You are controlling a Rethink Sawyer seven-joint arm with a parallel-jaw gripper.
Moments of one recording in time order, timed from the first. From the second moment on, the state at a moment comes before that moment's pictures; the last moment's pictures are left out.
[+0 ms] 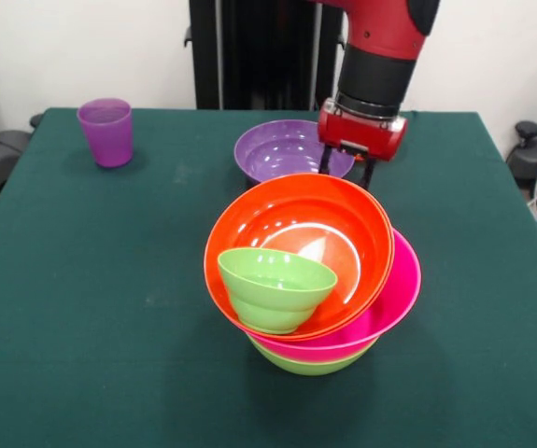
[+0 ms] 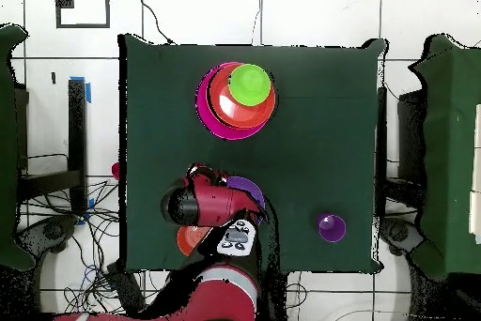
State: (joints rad) arm 0.08 -0.48 -0.19 1.85 0.08 0.00 2.05
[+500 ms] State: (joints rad) arm 0.09 -0.43 -0.20 1.86 0.08 0.00 2.05
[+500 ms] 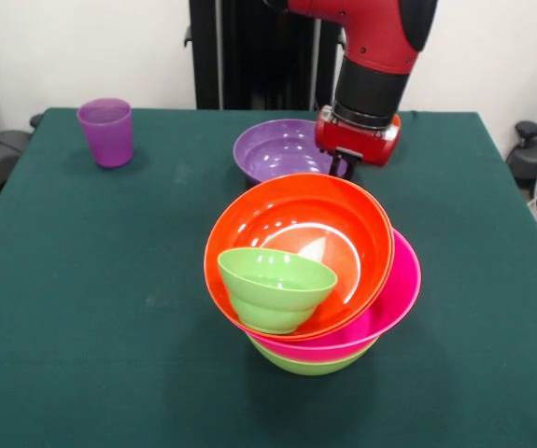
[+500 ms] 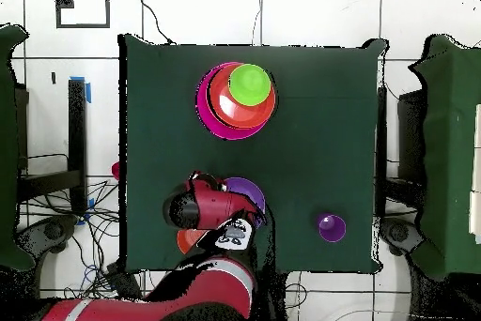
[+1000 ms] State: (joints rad) arm 0.16 -0.46 -0.26 1.87 0.08 0.02 2.05
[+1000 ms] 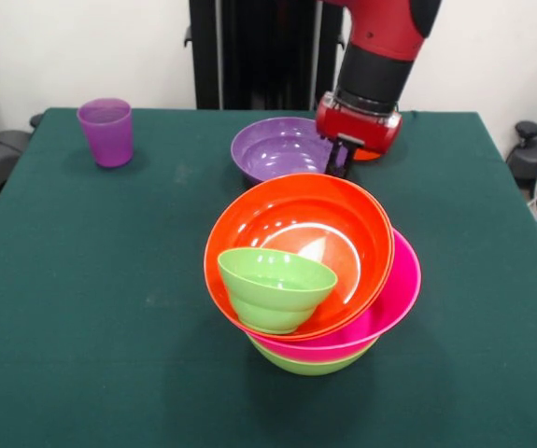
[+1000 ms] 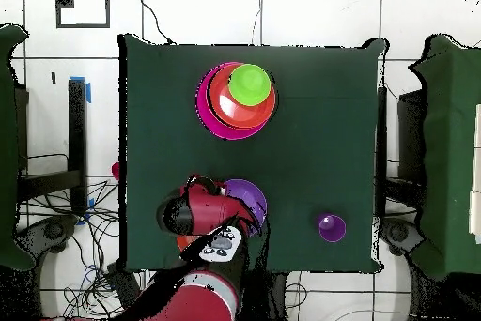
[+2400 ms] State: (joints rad) arm 0.18 -0.58 -0.30 1.93 0.08 0.07 2.05
